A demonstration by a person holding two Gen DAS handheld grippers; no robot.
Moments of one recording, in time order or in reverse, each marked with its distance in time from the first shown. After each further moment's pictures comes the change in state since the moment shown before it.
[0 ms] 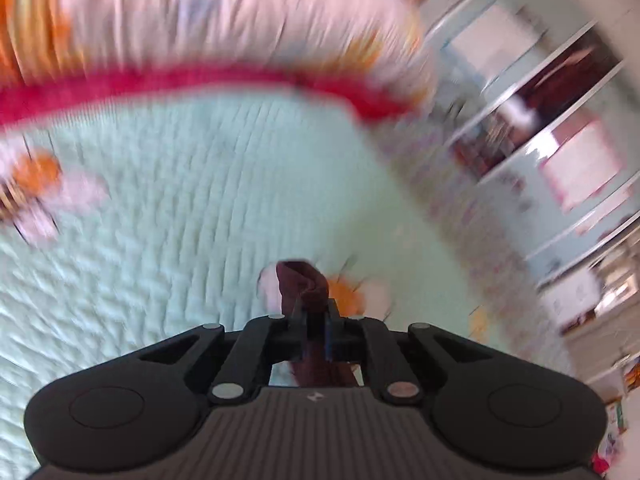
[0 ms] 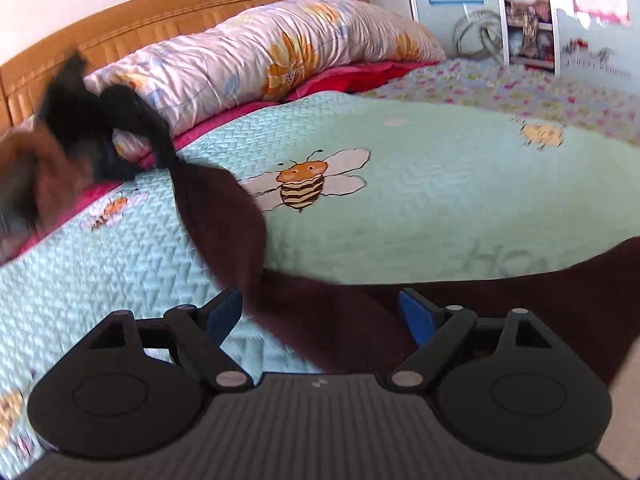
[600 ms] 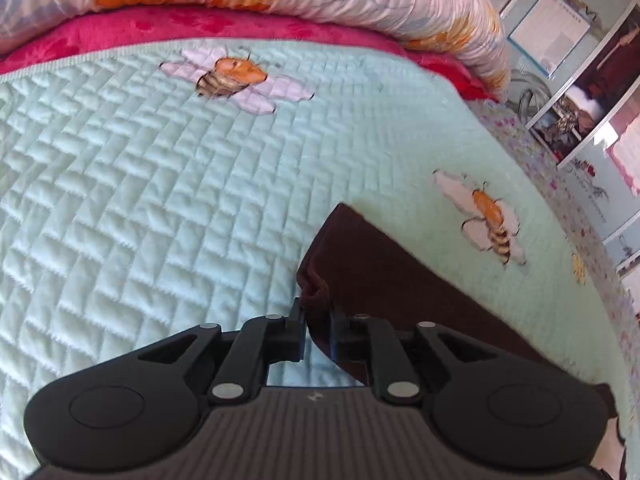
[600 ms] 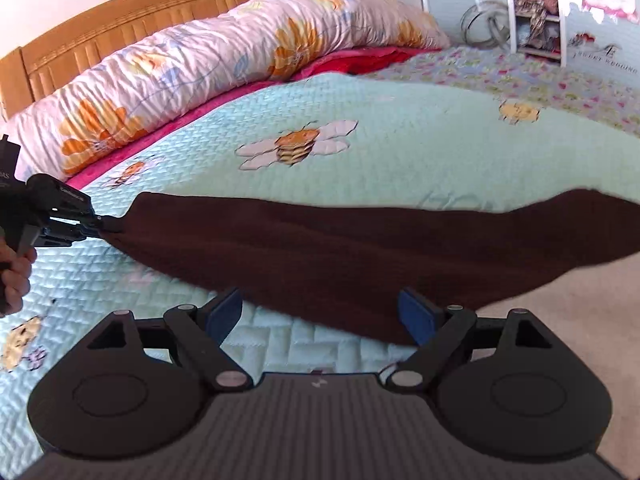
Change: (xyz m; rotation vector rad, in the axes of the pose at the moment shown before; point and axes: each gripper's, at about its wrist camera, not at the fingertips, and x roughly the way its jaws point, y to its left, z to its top) left arm -0.041 0.107 -0.124 -0.003 0.065 0.275; right arm -0.046 -0.030 -0.037 0.003 0.093 0.073
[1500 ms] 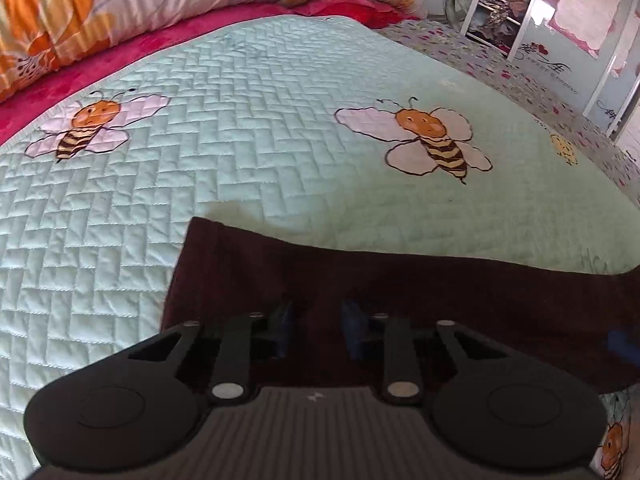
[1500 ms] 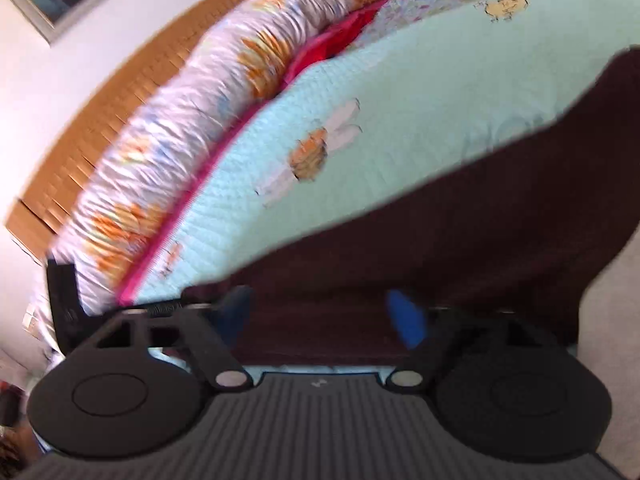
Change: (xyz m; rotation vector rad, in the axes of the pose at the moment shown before) left arm 0.041 -0.076 -0.006 0.395 0.047 0.016; right arm 0.033 -0.025 0.018 0.407 -0.078 0.167
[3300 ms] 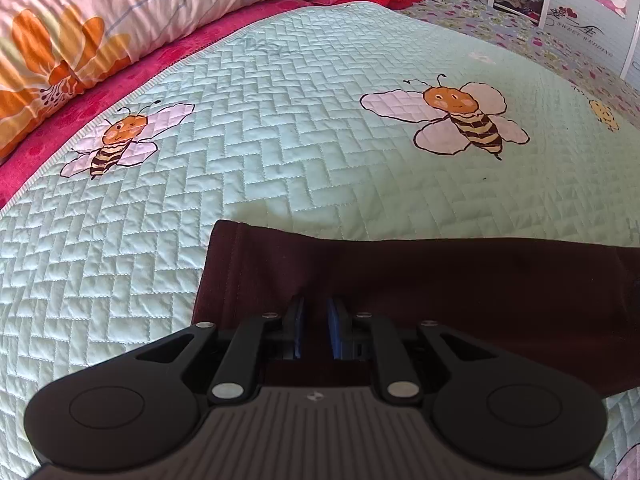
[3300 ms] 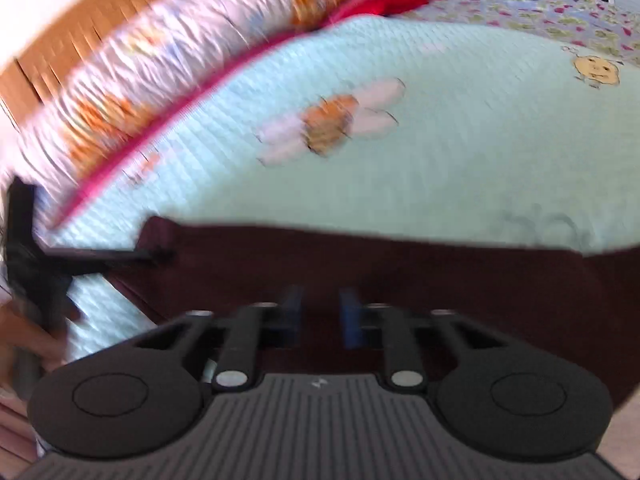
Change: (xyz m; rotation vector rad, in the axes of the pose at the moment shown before) left arm 0.006 -0.027 0.002 0.092 0.033 0.176; right arm 0.044 0.028 0.044 -0.335 0.263 -0.055
